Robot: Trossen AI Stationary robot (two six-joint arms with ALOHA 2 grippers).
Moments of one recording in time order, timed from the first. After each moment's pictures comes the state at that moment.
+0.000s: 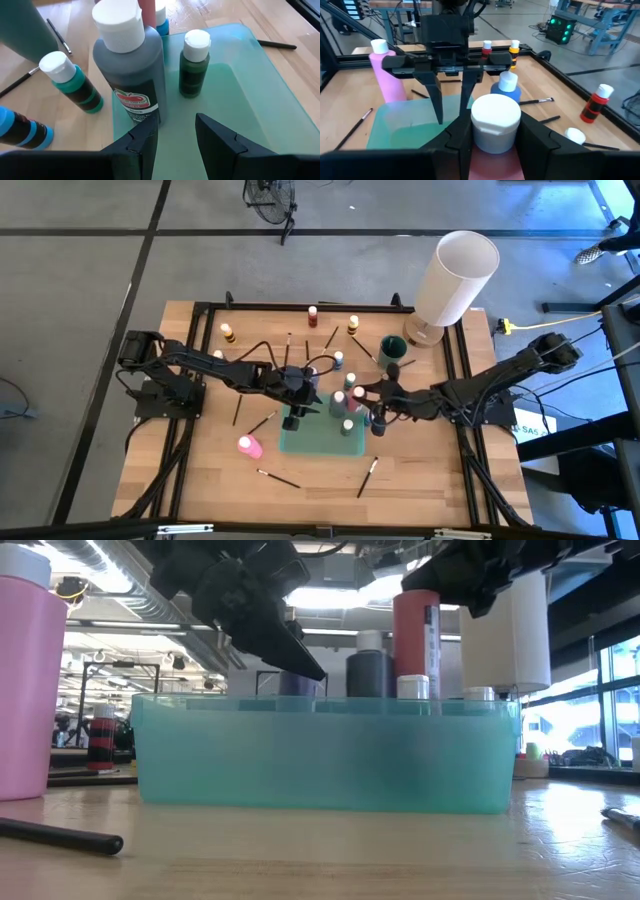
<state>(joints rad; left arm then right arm) -0.04 1.57 0.89 0.03 0.08 0.13 0.39 1.23 0.63 0.27 0.65 0.17</state>
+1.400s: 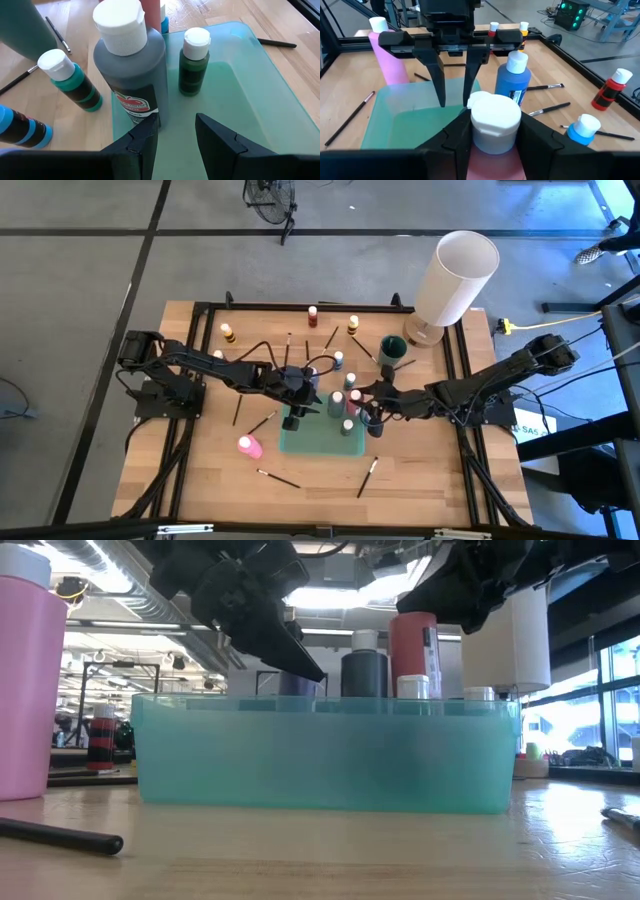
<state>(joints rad) -0.04 1.57 0.89 0.02 0.08 0.13 0.36 1.28 0.63 0.24 0.57 0.20</state>
